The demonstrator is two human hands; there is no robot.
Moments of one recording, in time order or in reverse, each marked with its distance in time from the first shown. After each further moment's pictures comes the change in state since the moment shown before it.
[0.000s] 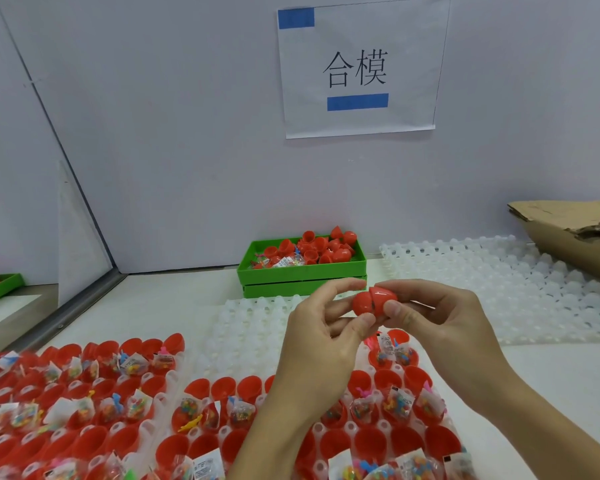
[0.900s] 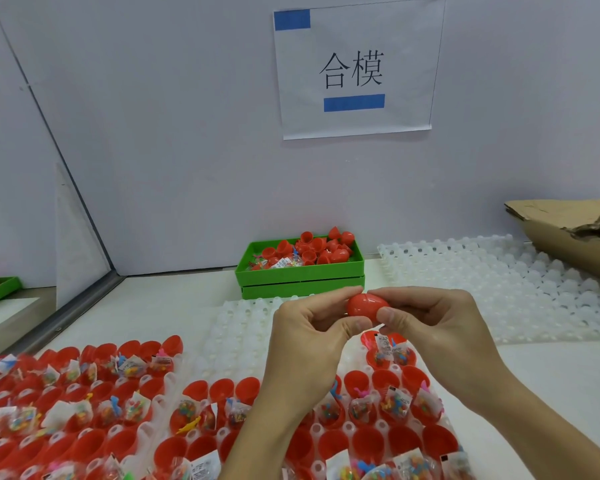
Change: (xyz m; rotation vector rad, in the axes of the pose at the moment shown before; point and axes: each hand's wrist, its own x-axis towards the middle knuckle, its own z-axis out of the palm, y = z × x) left_hand 0.003 0.001 -0.005 0.062 0.092 0.018; right_hand -0.002 -0.005 0.001 -0.040 -0.039 -0.024
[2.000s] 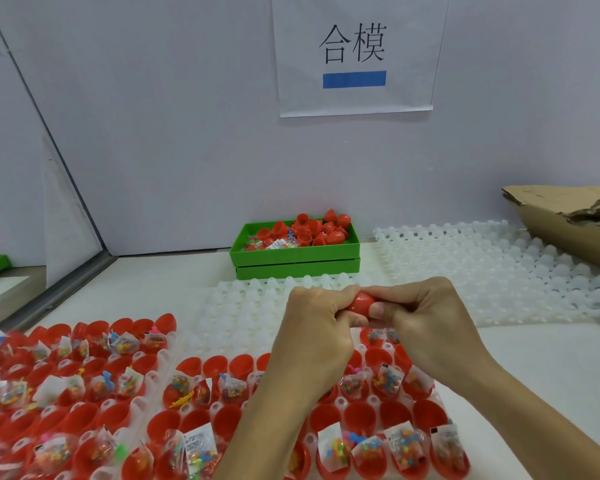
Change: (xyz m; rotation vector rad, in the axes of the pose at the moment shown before) left_hand -0.007 -0.007 0.008 0.478 -0.021 0.260; right_hand -0.003 0.009 0.006 -0.075 -0.054 0.083
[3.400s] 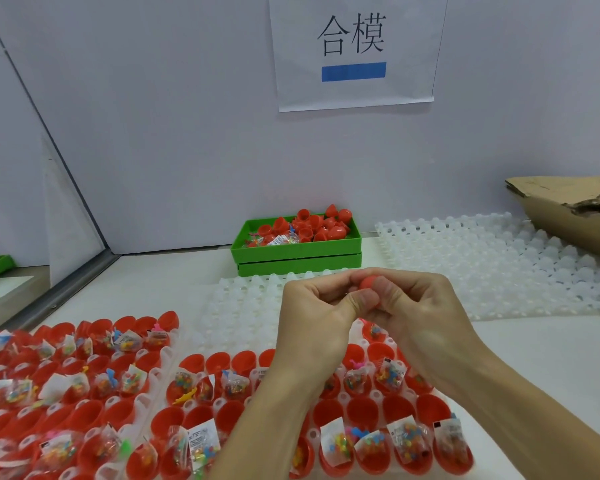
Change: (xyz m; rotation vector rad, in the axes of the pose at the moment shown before) left_hand 0.003 0.008 0.002 -0.618 0.002 -0.323; right_hand 0.000 0.000 0.012 0.447 -0.026 0.050
